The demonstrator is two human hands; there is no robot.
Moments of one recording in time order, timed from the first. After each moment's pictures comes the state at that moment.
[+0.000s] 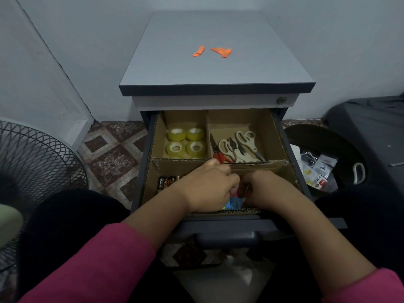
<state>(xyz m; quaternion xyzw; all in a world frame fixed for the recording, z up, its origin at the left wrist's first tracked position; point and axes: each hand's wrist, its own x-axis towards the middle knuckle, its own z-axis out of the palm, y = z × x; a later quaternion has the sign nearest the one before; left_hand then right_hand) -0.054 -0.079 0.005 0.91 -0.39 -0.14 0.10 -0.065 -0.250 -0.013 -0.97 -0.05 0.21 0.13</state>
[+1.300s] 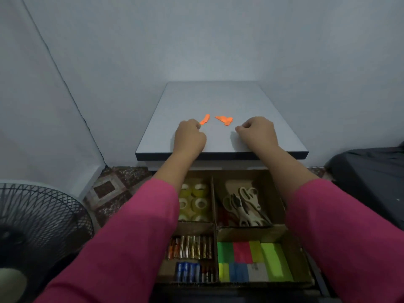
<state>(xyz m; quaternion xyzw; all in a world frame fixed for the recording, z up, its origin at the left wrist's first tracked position) 0.122 -0.069 0.099 0.91 0.01 0.13 0.38 0.115 -0.239 0.108 -0.92 0.08 -0.15 0.35</state>
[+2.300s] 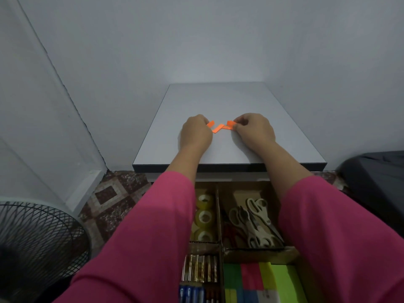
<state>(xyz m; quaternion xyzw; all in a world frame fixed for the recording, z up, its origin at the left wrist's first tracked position) 0.180 -0.079 0.094 0.92 0.02 0.15 0.36 0.183 -0.236 0.091 -0.92 0.01 -0.17 0.36</state>
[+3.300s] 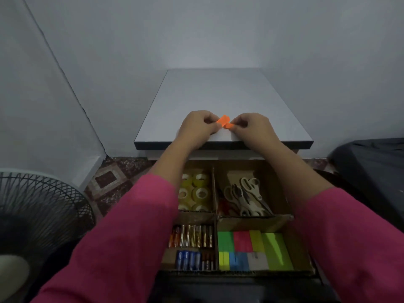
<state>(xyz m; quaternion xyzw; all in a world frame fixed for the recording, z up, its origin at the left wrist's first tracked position) 0.111 -0.074 0.097 0.87 -0.09 0.05 0.49 0.100 -0.232 0.100 -0.93 -0.04 -0.11 0.36</state>
